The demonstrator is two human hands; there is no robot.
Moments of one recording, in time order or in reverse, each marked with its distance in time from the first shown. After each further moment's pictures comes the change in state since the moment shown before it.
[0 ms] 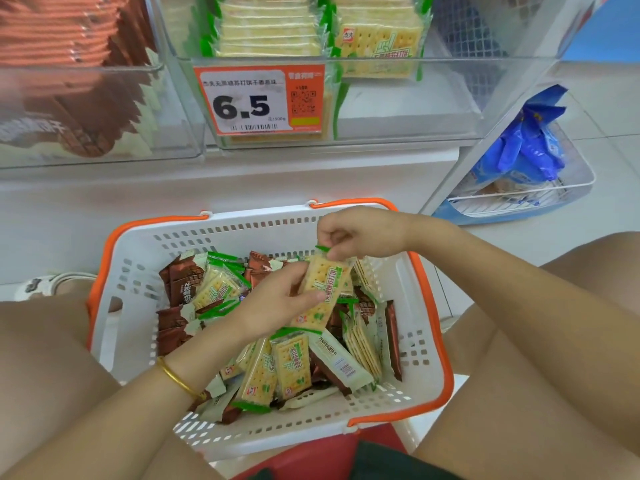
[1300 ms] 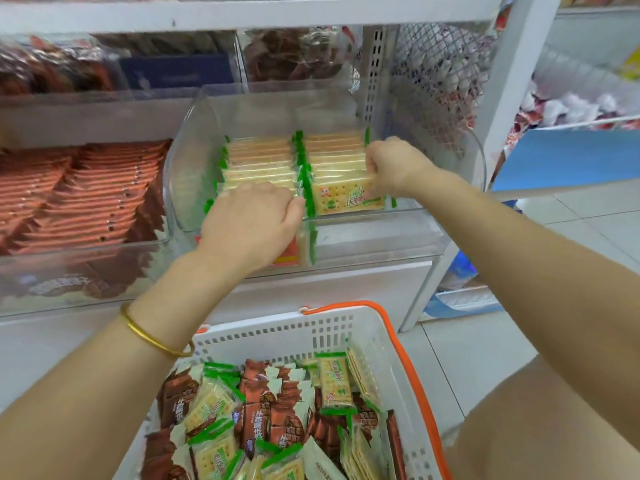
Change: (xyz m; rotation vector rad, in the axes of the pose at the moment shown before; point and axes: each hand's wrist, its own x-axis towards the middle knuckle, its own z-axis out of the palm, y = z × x) left_hand 0.052 0.198 -0.115 1.047 0.611 0.236; right_hand -0.020 -0.015 -0.200 -0.413 0.709 0.420
